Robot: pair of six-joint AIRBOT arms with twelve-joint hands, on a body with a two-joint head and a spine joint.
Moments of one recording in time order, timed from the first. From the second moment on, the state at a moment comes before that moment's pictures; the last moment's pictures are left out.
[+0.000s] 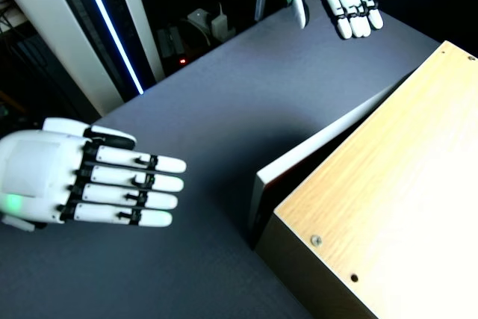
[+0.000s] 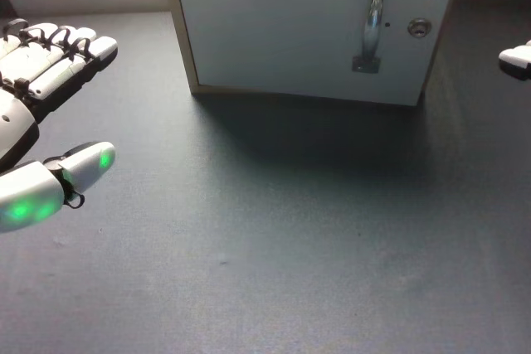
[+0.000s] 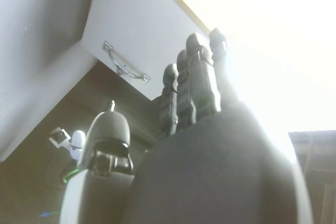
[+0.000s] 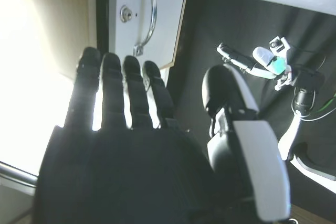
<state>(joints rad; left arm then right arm) 1.08 -0.78 0.92 -0.27 -1.29 1.00 -1.04 -0.82 1.10 -0.01 1.15 -0.55</state>
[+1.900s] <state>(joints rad) 1.08 -0.80 0.94 -0.25 -1.29 0.97 -0.73 -0.99 1.33 -0.05 0.85 -0.58</state>
